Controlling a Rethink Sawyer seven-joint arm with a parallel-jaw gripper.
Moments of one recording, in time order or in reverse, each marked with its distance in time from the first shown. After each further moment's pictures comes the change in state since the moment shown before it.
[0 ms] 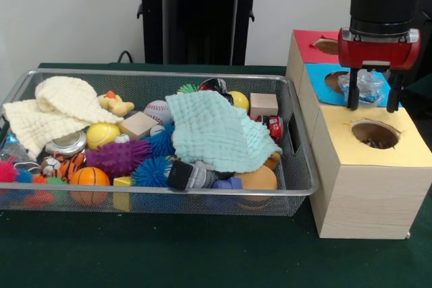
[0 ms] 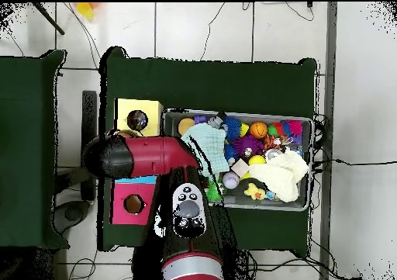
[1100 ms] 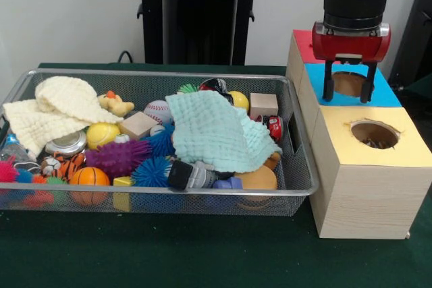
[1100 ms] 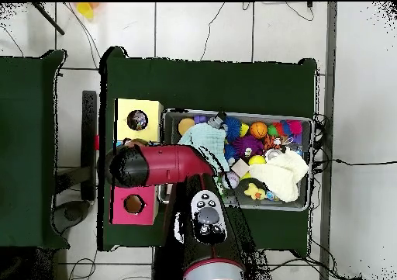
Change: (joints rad) arm -0.079 -0.040 0.045 0.092 -0.049 0.000 0.000
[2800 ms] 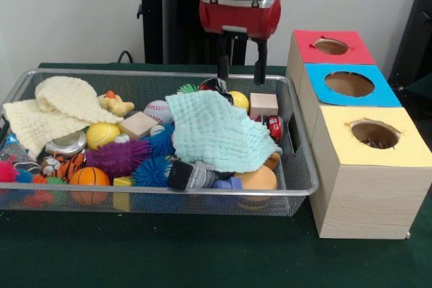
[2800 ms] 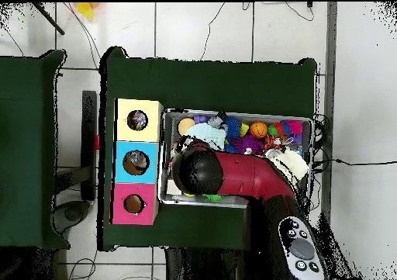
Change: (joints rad) arm -0.284 -0.123 0.045 0.097 -0.108 -0.010 0.000
